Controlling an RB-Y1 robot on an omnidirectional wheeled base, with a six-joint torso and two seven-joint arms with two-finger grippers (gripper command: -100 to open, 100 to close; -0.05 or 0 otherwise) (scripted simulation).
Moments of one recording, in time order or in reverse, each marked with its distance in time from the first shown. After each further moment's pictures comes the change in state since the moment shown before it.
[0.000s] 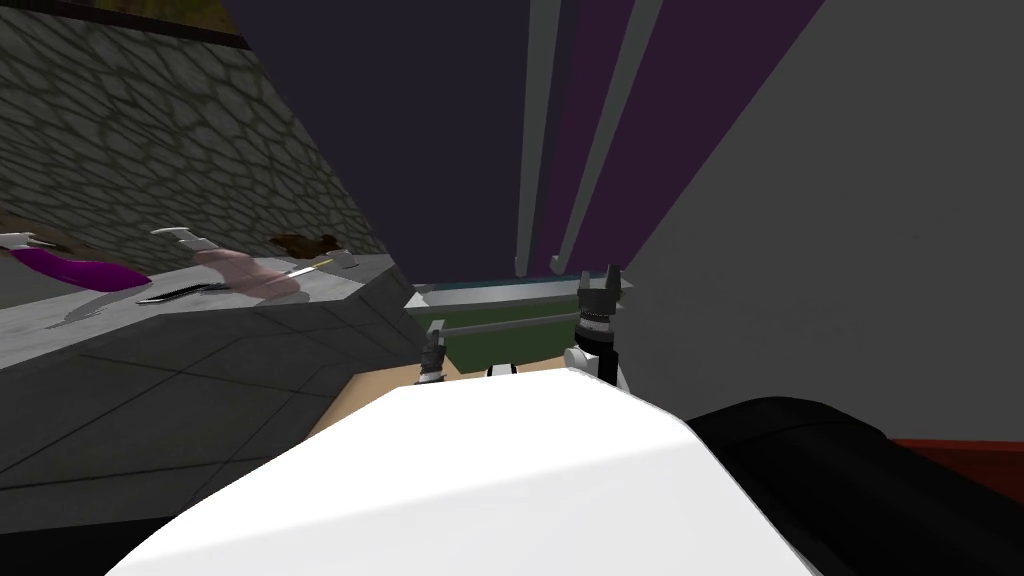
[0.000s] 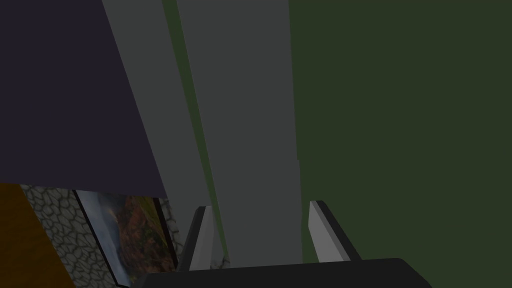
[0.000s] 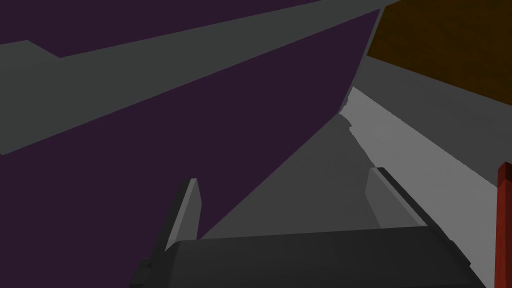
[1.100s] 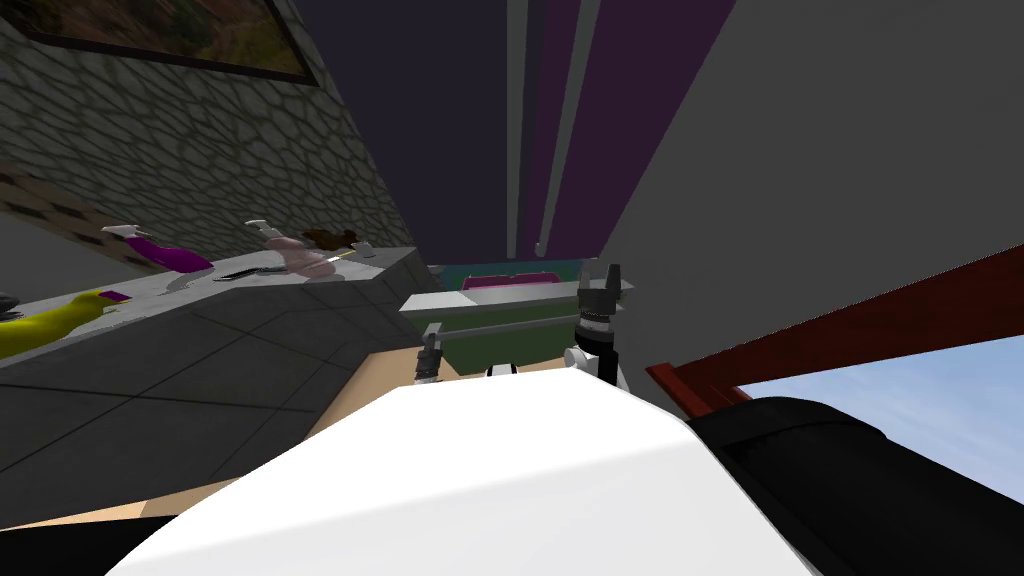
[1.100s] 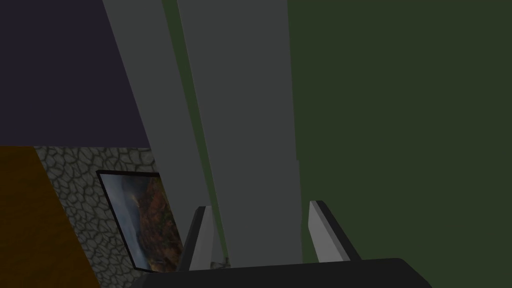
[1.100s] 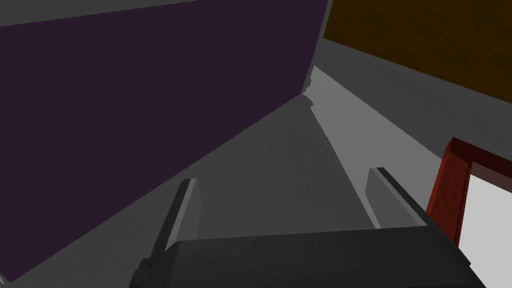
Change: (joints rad) left arm 0.039 0.028 0.000 -0.017 0.002 -0.023 0.025; right arm 0.000 0.000 0.000 0.000 0.000 0.000 0.000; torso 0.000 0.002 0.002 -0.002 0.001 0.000
